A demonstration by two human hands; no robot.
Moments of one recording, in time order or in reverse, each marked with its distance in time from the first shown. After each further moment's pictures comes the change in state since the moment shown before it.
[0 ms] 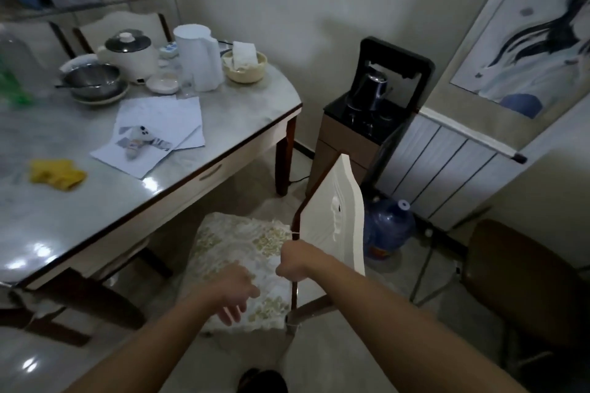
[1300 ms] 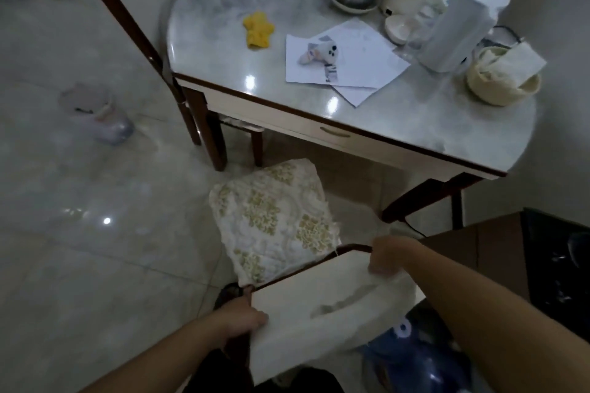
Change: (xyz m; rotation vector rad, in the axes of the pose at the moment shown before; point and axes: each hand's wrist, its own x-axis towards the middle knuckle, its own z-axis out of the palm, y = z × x) left_hand 0.113 0.102 0.169 -1.239 0.201 -0.418; right_hand 0.225 0.112 -0.160 -1.057 -0.398 -0.210
